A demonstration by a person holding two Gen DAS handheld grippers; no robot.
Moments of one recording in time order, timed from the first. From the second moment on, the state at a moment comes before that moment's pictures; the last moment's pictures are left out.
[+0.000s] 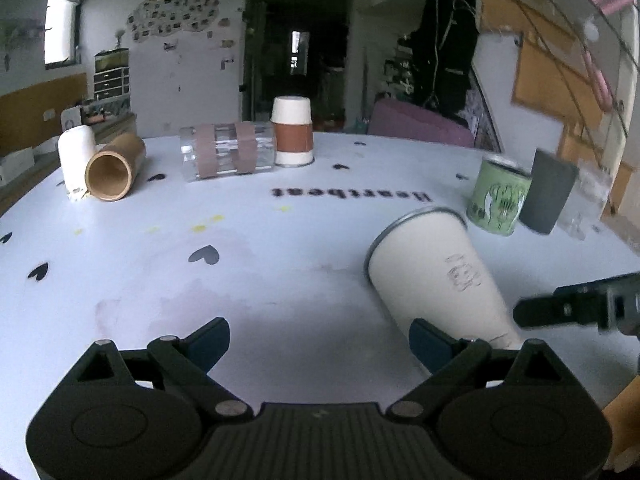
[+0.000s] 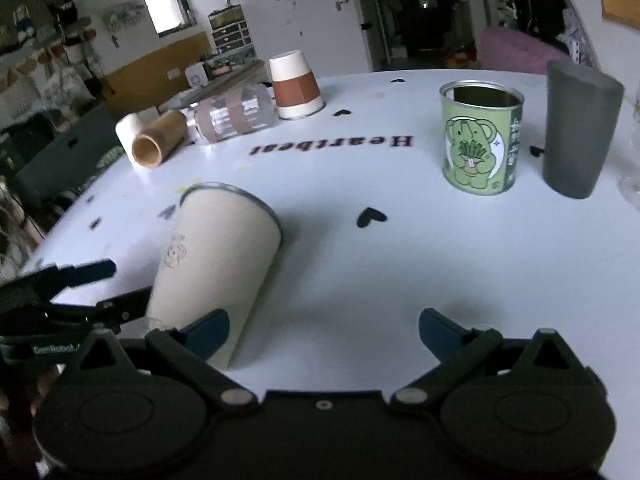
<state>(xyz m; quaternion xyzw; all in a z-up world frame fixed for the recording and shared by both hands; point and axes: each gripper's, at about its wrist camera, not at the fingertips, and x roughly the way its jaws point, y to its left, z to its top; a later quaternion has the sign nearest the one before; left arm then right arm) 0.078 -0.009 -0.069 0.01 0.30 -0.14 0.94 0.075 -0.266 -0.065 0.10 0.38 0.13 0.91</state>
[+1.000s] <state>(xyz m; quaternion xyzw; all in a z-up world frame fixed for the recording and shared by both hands) 0.060 -0.004 -0.068 -0.04 0.30 -0.17 0.94 0.207 -0.221 -0.042 0.12 0.52 0.22 0.82</state>
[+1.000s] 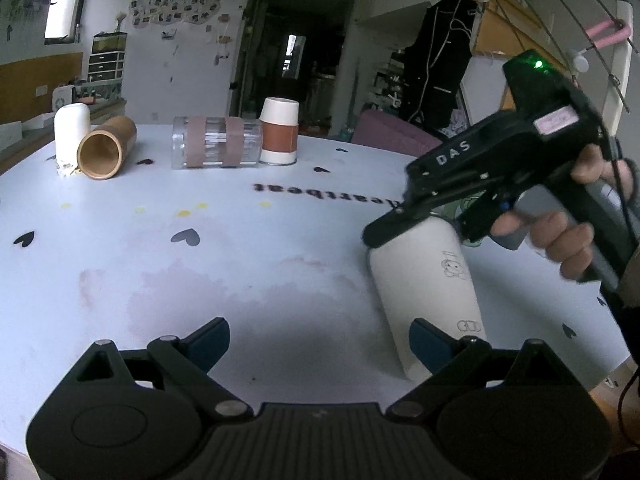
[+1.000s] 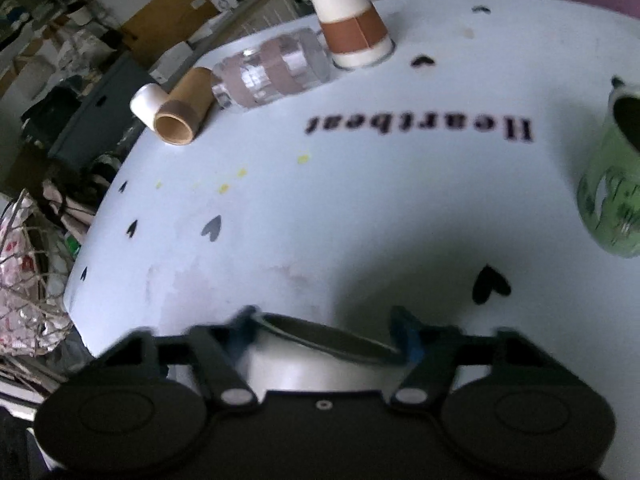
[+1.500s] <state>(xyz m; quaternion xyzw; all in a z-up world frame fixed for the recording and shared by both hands) 0.057 -0.029 -0.062 -0.05 0.30 -0.22 0.93 0.186 -0.274 -0.040 0.18 0.52 0.13 0.83</state>
